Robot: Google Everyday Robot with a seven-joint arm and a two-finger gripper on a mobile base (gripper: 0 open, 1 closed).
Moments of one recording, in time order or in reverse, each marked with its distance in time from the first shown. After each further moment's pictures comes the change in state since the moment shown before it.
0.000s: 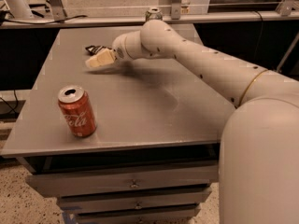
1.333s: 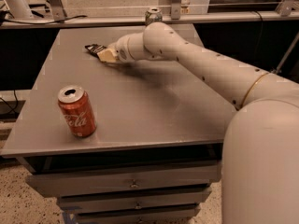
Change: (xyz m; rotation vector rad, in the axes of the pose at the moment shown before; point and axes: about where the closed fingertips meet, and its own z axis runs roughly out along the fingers) arm 0.003 -0.009 -0.002 0.017 -0.022 -0.009
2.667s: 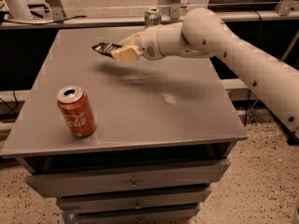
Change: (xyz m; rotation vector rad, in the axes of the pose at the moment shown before) arm -0.018 0.033 -0.116 -0.138 -0.061 -0.146
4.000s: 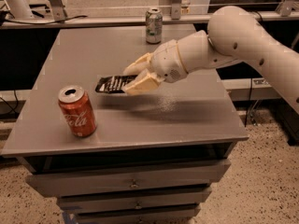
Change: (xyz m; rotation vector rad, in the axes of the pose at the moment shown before) arm 0.028 0.115 -0.084 -0.306 0.099 -0.252
